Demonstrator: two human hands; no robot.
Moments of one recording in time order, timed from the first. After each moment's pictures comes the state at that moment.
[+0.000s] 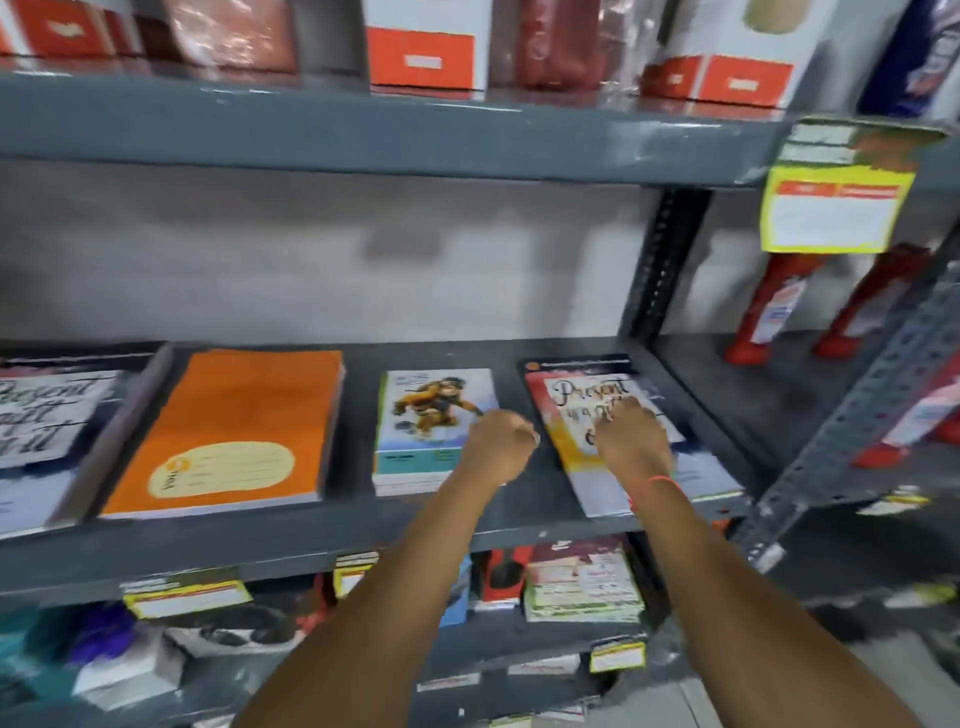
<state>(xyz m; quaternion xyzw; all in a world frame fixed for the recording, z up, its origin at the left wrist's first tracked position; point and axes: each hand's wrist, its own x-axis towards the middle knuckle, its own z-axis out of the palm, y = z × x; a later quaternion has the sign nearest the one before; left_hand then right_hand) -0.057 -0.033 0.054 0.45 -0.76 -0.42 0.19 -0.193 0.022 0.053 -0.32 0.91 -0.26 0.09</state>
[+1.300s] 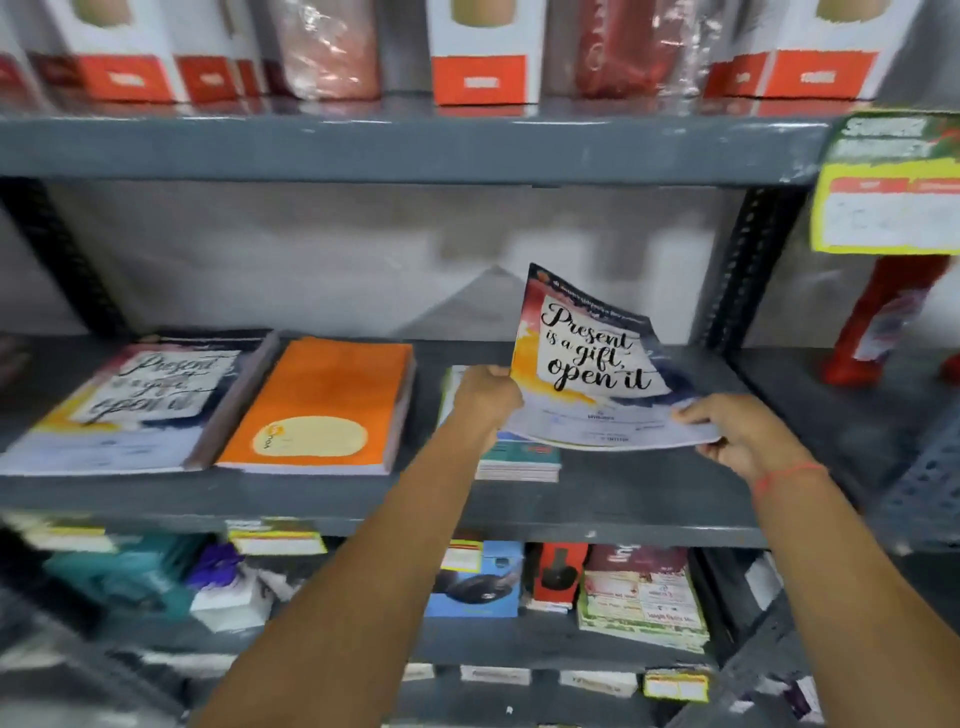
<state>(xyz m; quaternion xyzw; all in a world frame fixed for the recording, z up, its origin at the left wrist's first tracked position) -0.020 -0.046 0.099 0.53 -0.56 -0.54 0.34 -0.230 0.044 0.099 -0.21 0.73 -0.50 0.40</state>
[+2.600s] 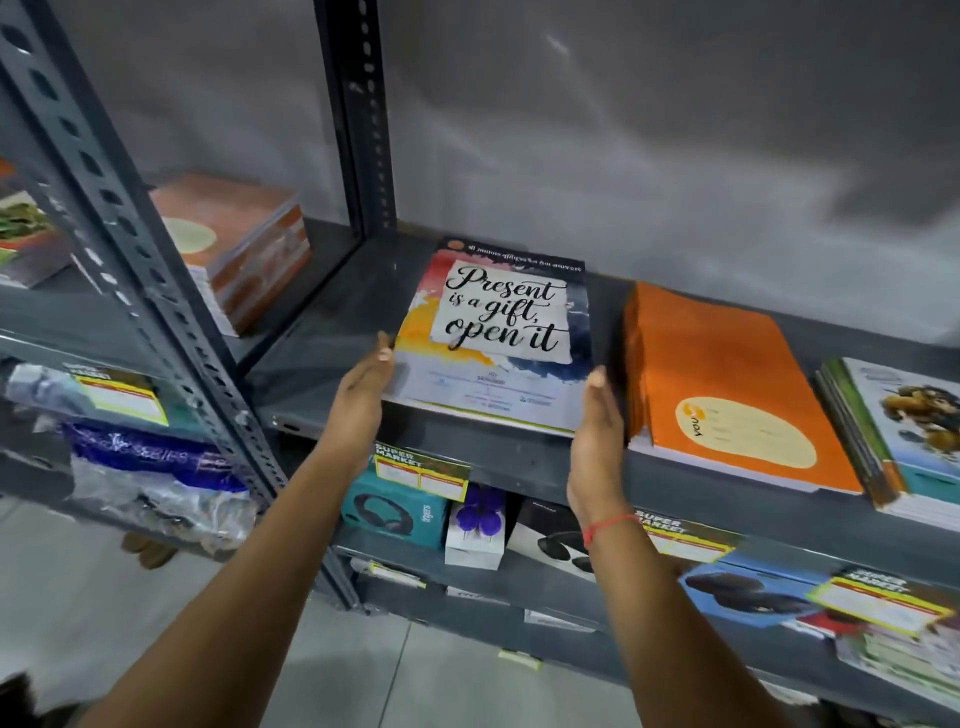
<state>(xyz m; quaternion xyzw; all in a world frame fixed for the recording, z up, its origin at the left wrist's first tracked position) 0.515 -0.182 -0.024 0.52 -0.41 -0.55 0.51 0.308 -0.144 -0.027 -0.30 0.58 -0.64 0.41</state>
